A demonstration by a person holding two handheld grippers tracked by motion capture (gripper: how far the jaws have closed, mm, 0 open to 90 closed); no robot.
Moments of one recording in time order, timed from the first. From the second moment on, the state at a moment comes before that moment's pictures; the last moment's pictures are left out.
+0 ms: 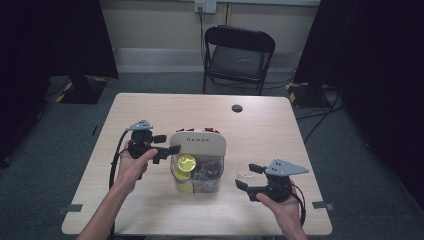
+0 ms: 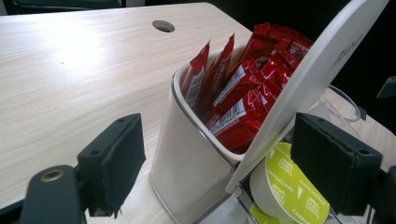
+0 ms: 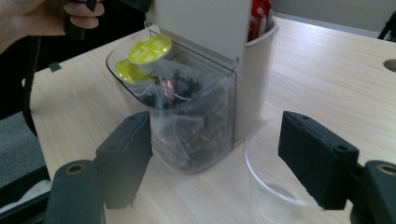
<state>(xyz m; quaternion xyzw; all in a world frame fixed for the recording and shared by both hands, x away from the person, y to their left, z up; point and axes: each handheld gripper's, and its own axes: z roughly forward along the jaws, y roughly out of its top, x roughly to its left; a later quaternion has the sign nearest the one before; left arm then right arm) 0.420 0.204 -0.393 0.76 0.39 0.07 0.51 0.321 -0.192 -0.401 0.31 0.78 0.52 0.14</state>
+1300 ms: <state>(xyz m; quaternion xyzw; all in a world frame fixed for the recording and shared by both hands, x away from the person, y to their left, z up) 0.420 0.204 -0.394 0.77 0.39 0.07 0.51 0.378 -0.108 -0.401 0.26 0.82 0.51 0.05</state>
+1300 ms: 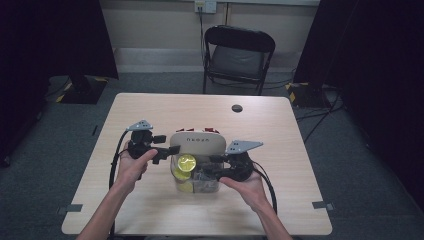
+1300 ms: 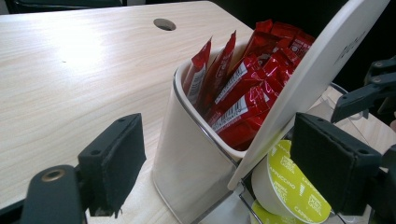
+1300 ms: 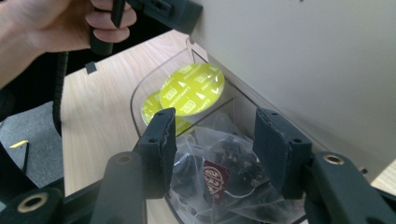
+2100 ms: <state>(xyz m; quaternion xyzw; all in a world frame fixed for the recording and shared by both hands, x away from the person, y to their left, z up) 0.419 0.203 -0.396 0.76 0.39 0.06 0.51 0.382 -0.104 -0.412 0.25 0.84 0.47 0.04</state>
